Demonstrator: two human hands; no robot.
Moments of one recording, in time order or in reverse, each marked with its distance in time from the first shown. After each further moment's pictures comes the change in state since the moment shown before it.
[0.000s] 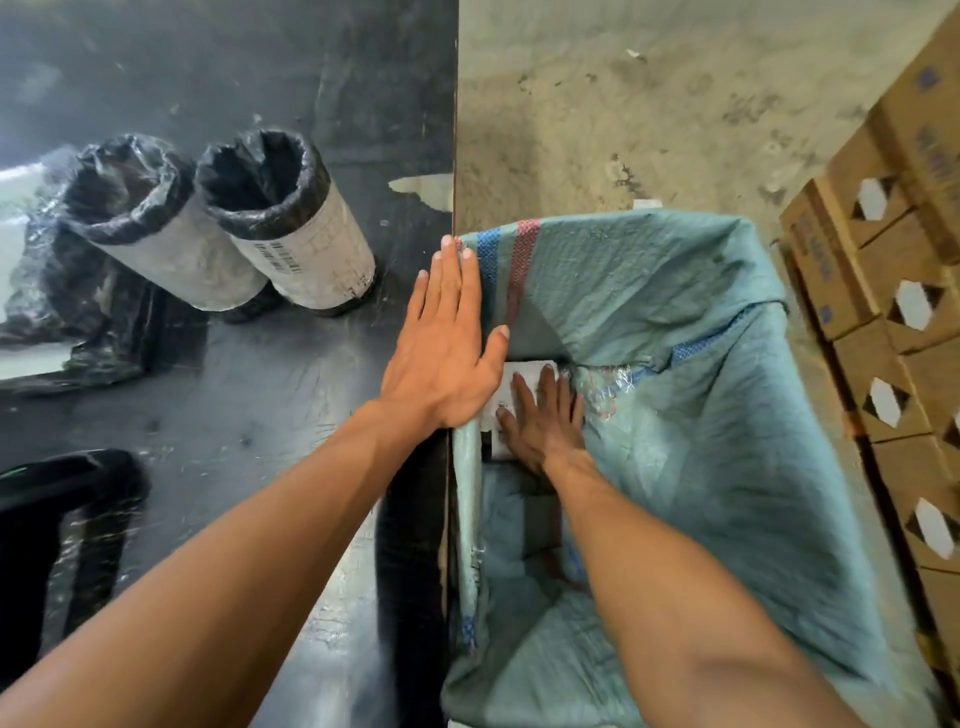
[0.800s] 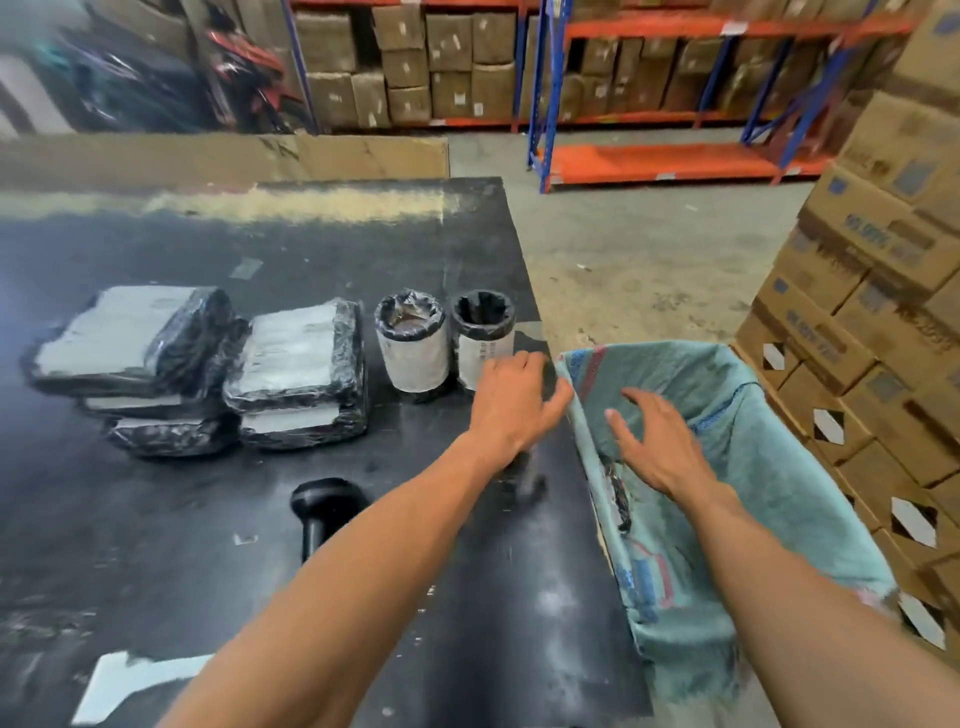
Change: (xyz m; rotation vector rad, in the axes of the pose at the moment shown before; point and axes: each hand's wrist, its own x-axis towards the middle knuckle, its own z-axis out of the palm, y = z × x) left_hand -0.068 -0.044 -0.103 -0.207 0.407 0.157; right_hand -0.199 -0.087 -0.153 0.268 0.604 -0.023
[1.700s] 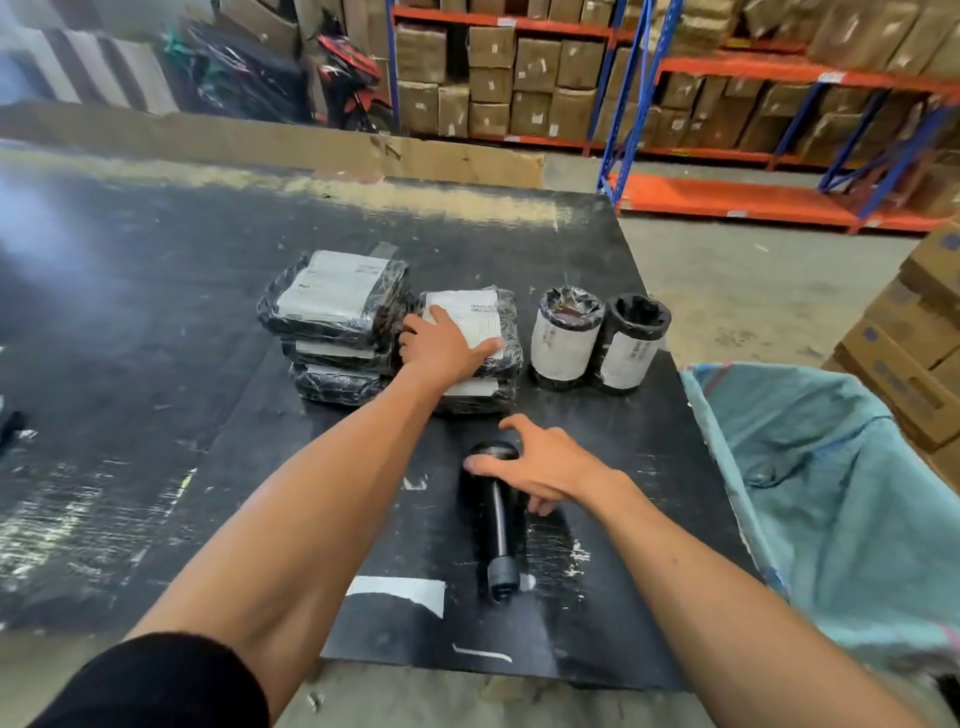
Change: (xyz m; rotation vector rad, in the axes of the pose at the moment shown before) left_hand -0.036 -0.206 -0.182 0.165 -0.289 -0.733; right_hand -0.082 -0.283 0.115 0.028 -0.572 -0.130
